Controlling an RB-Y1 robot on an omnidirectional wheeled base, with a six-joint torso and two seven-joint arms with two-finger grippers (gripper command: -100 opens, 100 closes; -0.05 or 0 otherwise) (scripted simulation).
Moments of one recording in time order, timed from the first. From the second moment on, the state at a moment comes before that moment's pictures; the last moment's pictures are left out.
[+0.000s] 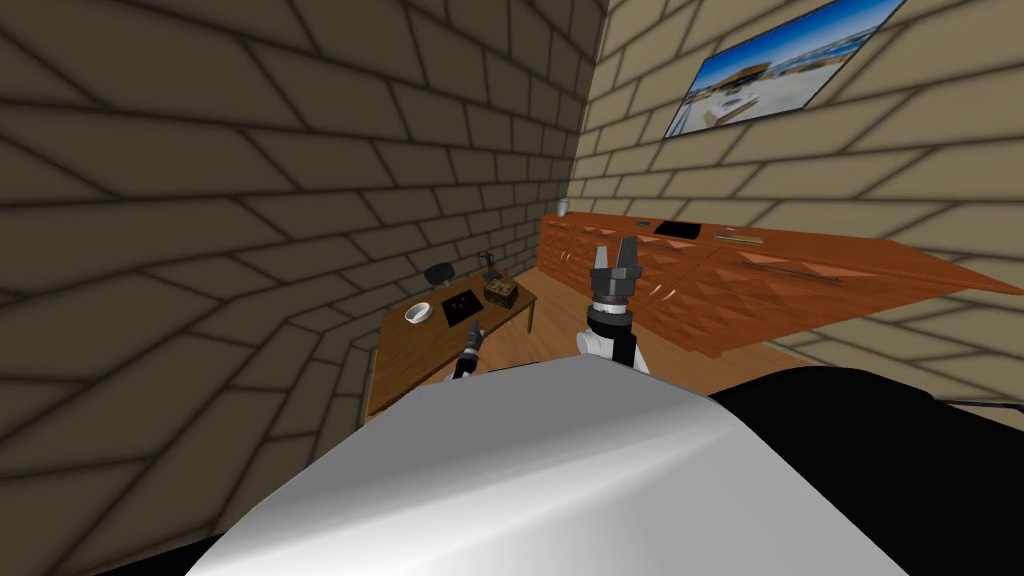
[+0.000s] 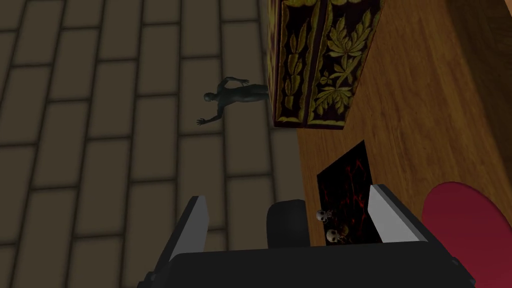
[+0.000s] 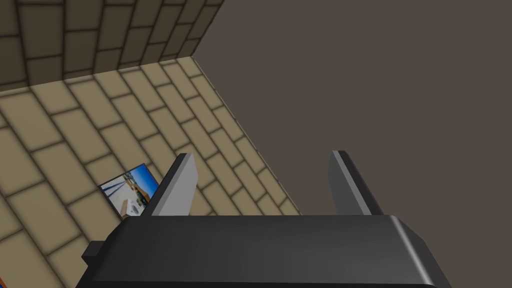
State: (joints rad) left arm 0.12 0.16 -0.31 -1.06 0.09 -0.60 0.10; right arm 0.46 0.00 -0.05 -2.33 0.00 -0.63 0.08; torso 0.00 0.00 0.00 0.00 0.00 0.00
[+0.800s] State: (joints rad) left arm 0.08 0.17 -0.34 -0.87 0.10 -0.62 0.12; right arm 0.46 0.00 -0.05 -2.33 0.00 -0.63 0.08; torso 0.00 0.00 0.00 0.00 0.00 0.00
